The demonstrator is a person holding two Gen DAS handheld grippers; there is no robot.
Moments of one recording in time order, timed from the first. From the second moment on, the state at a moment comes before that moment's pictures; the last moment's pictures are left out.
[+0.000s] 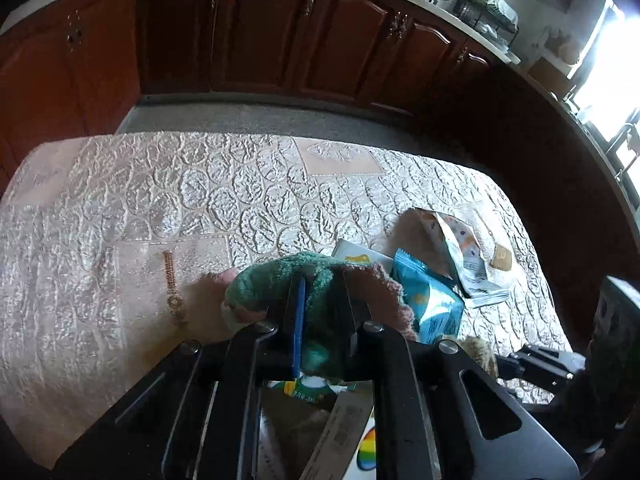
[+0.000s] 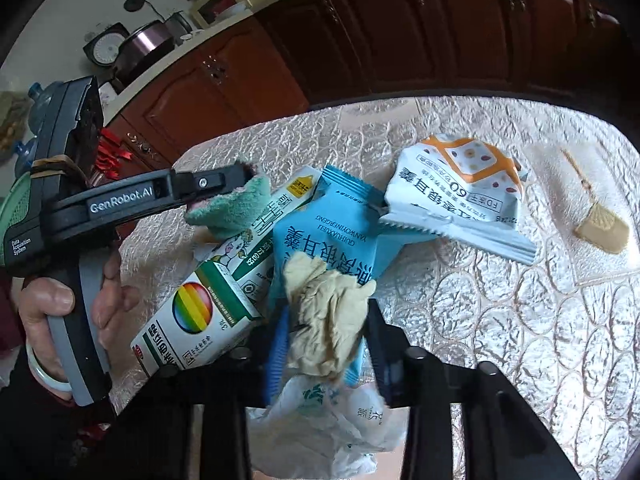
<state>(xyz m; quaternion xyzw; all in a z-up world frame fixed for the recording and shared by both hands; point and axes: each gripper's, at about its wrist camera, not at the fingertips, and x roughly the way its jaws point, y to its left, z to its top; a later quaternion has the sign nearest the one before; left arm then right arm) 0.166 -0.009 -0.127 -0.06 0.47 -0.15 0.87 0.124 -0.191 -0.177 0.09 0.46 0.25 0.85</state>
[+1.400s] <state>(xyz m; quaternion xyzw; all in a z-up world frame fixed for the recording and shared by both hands) 0.068 -0.246 -0.017 0.05 0.37 -0.31 0.87 -0.015 -0.426 -0.066 0.12 0.33 0.07 0.93</state>
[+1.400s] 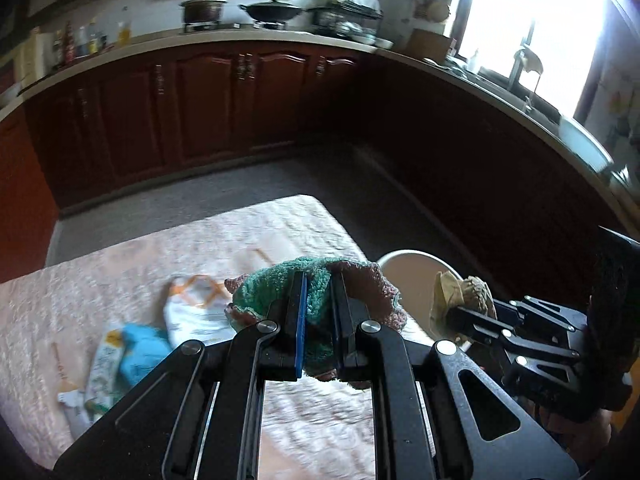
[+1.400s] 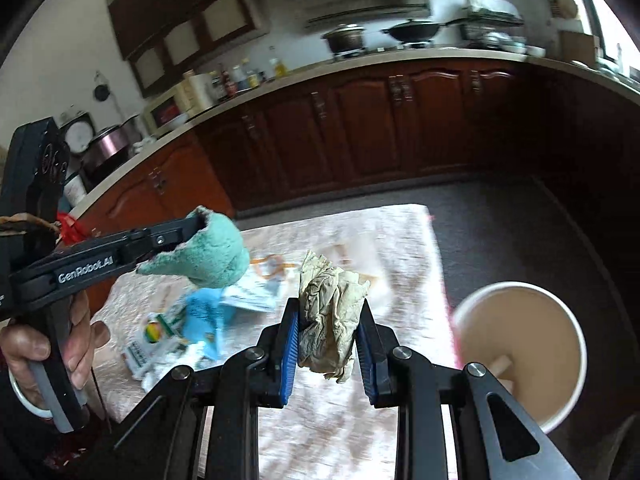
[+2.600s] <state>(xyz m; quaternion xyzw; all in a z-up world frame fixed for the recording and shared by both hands) 0.080 -0.419 -0.103 0.07 0.44 -0.41 0.80 -0.030 -0.573 -0.148 0.19 0.40 -0.10 0.89</state>
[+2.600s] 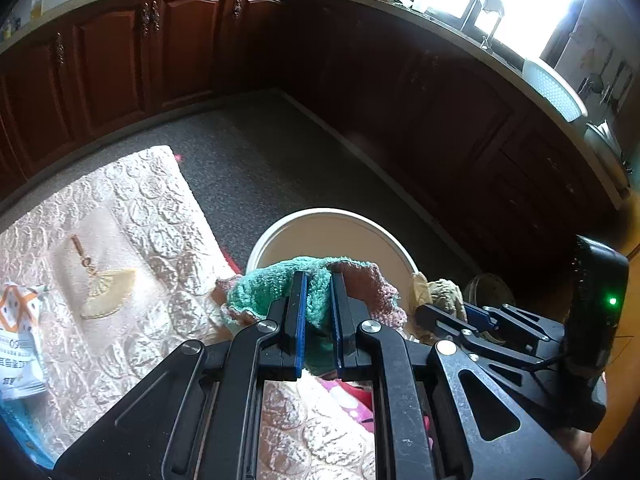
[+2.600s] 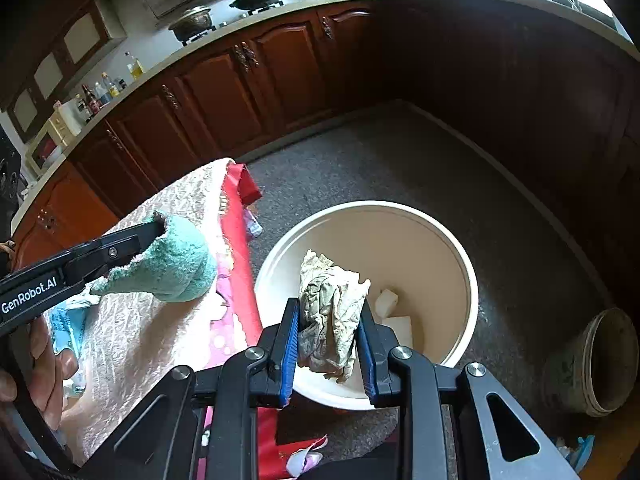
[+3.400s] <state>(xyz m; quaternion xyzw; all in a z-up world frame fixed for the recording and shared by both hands) 0.093 -0.402 -0.110 0.03 0.47 -0.40 0.79 -0.029 -0.591 -0.161 0.20 0.42 -0.16 0.87</state>
